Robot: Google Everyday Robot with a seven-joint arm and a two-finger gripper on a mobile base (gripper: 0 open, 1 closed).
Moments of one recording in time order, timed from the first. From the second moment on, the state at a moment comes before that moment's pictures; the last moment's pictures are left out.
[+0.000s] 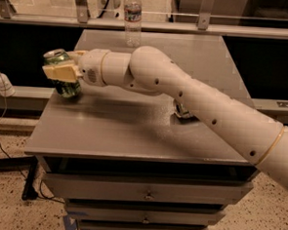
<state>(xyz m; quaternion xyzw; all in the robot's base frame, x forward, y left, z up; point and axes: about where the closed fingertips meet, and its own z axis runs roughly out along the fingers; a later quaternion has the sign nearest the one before) 0.617 0.220 0.911 -0.42 0.62 0.41 0.52</state>
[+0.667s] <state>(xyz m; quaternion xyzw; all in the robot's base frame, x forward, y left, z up) 0.616 0.208 0.896 -0.43 0.61 0.40 0.52</state>
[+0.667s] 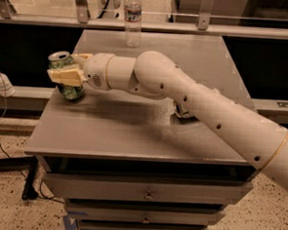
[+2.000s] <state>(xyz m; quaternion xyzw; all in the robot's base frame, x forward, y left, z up) 0.622 0.173 0.892 -0.45 0.62 0.37 0.53</state>
